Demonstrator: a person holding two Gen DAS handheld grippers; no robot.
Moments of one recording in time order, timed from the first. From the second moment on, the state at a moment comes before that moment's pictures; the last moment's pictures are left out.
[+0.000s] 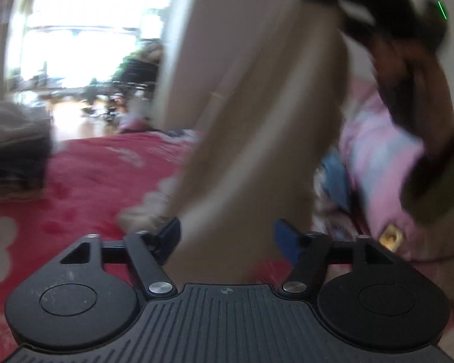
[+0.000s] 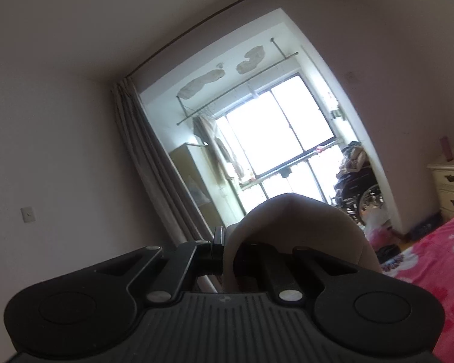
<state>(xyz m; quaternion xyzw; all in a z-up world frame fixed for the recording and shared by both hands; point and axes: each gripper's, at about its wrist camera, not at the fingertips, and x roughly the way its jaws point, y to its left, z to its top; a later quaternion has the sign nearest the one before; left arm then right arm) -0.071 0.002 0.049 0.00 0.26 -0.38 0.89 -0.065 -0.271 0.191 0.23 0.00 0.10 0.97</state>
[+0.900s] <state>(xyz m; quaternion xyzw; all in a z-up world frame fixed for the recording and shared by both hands) -0.063 -0.009 0.087 0.02 0.07 -0.33 0.94 -0.248 -0.263 0.258 0.18 -0.22 0.07 0.96</state>
